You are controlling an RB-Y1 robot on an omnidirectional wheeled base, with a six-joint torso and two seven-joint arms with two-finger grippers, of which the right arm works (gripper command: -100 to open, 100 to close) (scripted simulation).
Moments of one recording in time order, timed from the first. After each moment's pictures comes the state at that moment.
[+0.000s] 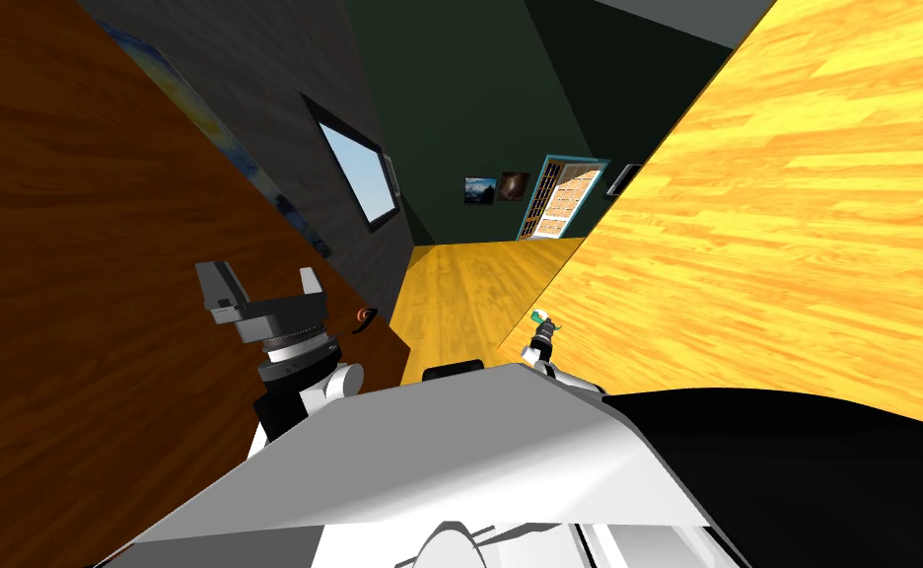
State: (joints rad) arm -0.13 -0.25 -0.61 -0.43 -0.33 -0.87 0.07
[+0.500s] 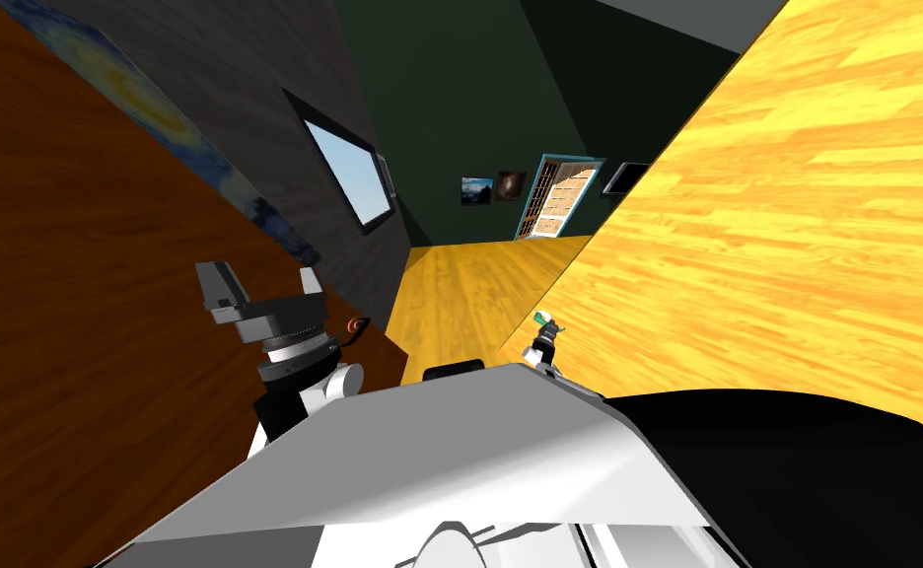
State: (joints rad) arm -0.09 -0.23 -0.64 -0.52 -0.35 -0.83 0.10
